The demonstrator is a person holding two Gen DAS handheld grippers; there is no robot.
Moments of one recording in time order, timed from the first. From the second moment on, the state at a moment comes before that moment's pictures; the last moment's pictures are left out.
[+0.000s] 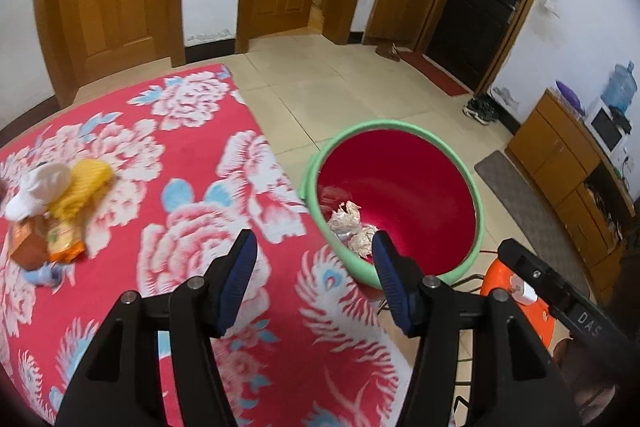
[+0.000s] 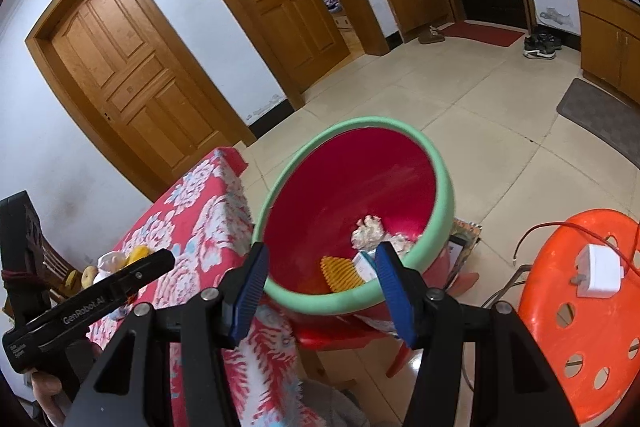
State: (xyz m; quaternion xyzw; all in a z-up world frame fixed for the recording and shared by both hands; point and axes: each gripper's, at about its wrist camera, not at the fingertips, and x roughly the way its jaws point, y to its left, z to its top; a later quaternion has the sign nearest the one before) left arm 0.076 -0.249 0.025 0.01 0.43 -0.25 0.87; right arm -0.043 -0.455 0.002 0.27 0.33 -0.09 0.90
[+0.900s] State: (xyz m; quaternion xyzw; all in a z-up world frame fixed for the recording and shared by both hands) left arm 0.074 -0.091 0.046 -0.03 0.41 -0.13 0.90; right arm -0.030 -0.339 0.037 0.22 0.35 0.01 0.91
